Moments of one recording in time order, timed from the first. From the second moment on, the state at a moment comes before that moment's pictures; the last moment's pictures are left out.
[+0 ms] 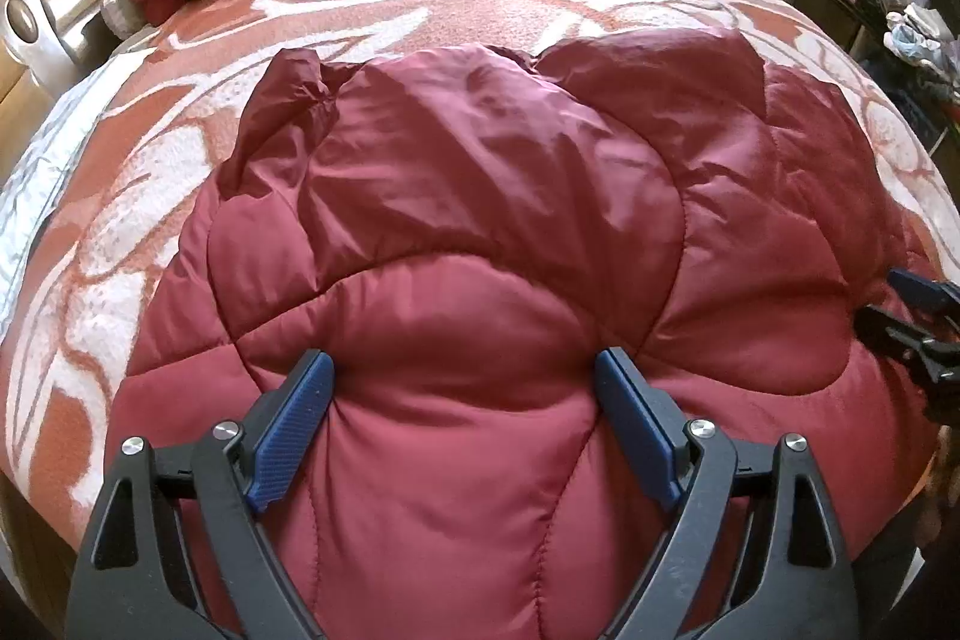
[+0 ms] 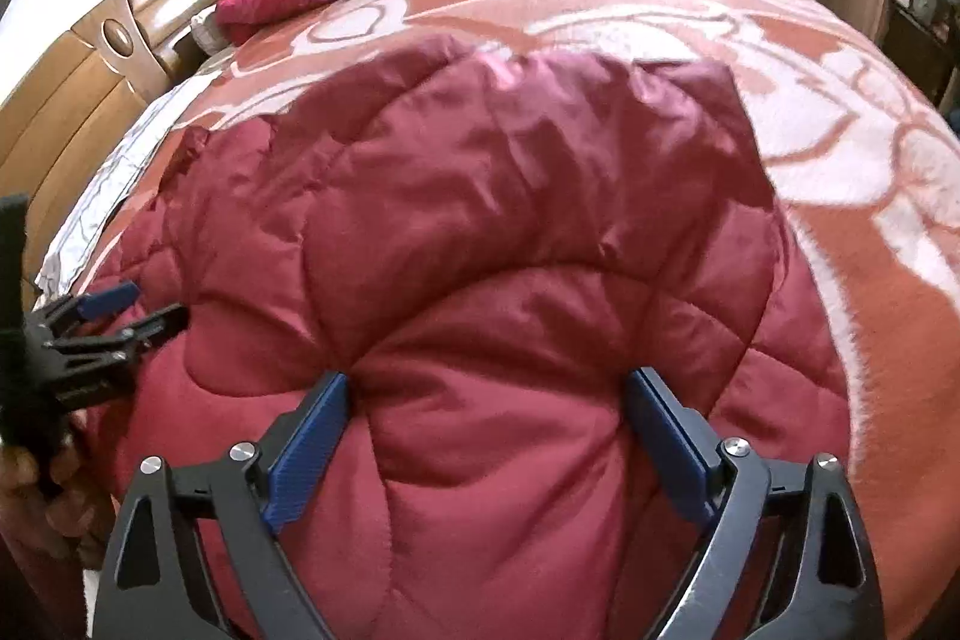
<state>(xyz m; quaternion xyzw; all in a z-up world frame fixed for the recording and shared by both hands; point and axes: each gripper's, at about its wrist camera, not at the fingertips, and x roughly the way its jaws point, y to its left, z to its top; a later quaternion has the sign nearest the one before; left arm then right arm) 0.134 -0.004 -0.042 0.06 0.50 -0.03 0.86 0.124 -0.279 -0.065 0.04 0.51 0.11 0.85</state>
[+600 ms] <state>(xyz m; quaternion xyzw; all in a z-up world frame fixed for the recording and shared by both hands) 0.104 0.000 -0.022 0.07 0.48 -0.02 0.87 0.102 -0.286 -0.045 0.06 0.49 0.12 0.86</state>
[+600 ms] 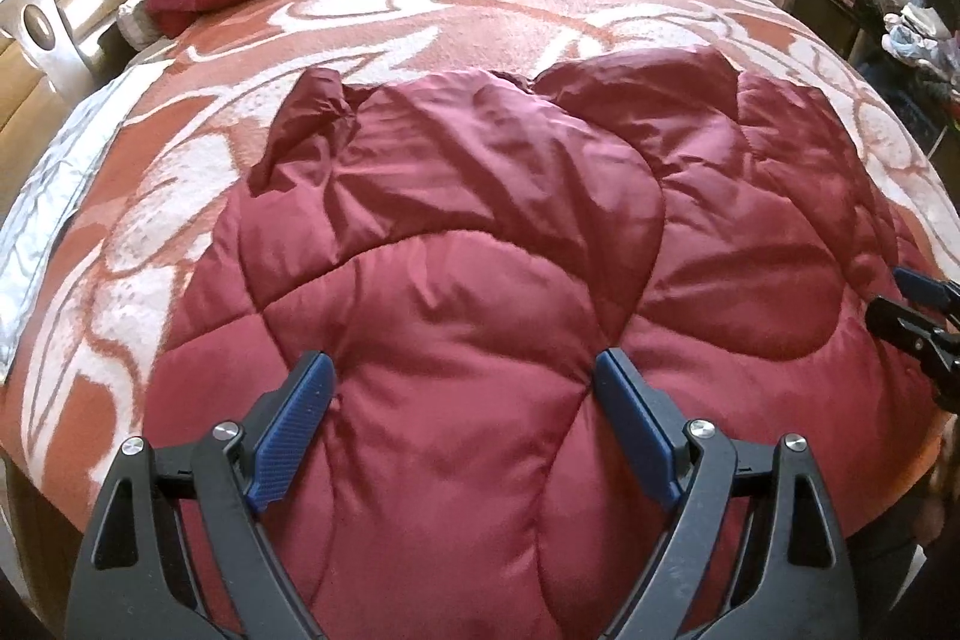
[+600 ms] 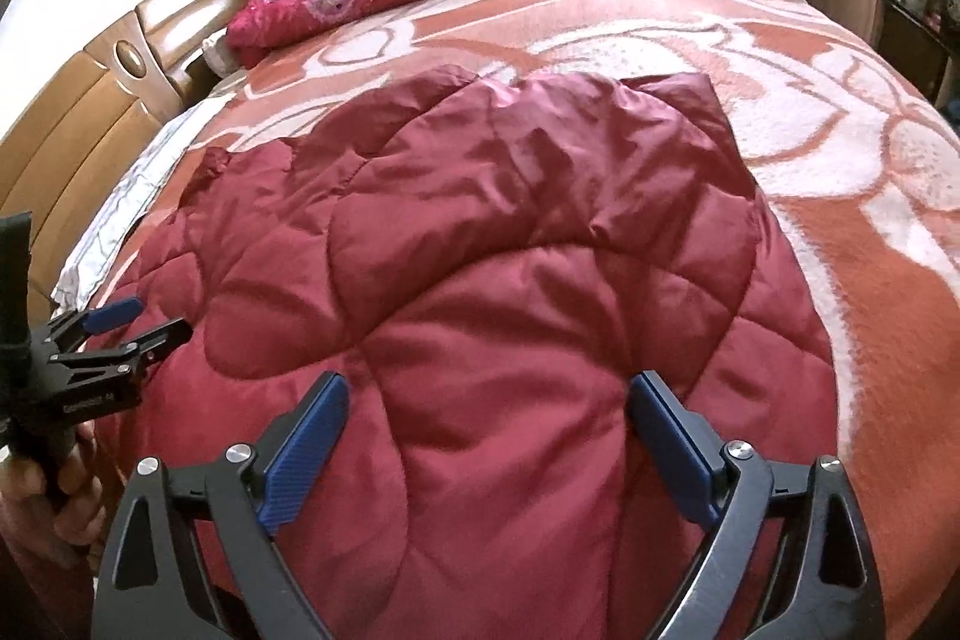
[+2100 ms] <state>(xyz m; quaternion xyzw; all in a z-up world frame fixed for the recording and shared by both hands) 0.030 0.021 -0.019 0.08 0.47 -0.02 0.88 0.024 -0.288 -0.038 0.05 0.49 0.15 0.86</state>
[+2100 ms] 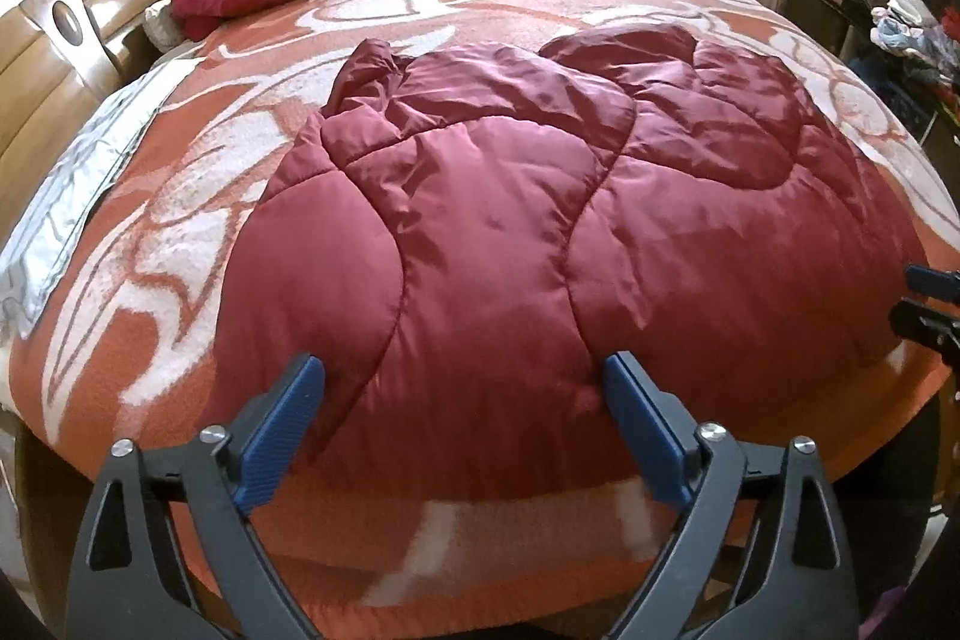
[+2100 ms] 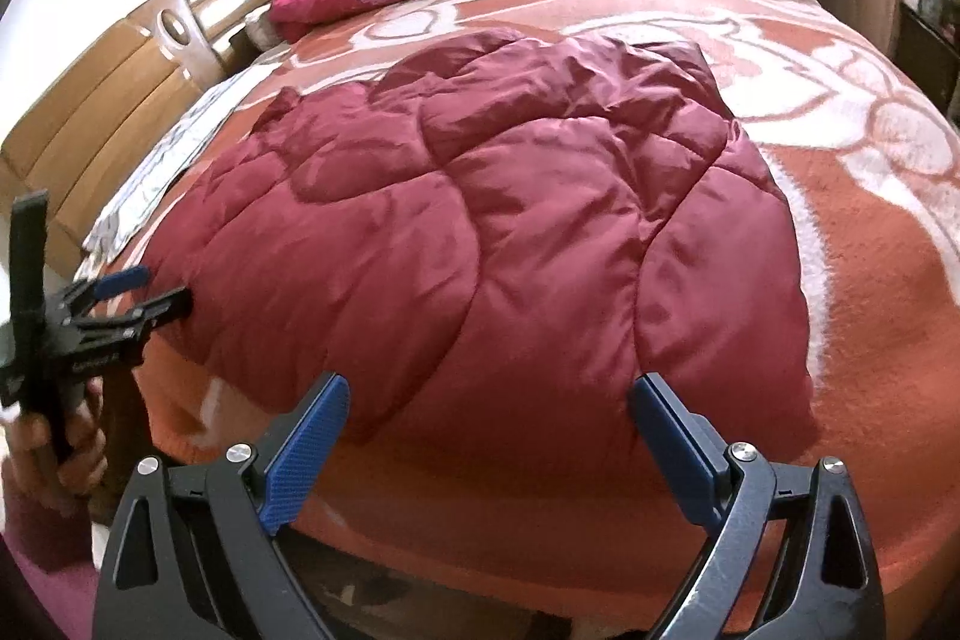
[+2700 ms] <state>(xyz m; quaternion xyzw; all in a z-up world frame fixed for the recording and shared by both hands) 0.054 0.023 -0.035 0.07 0.48 -0.02 0.88 0.062 -0.288 -0.069 0.05 0.50 0.11 0.86</state>
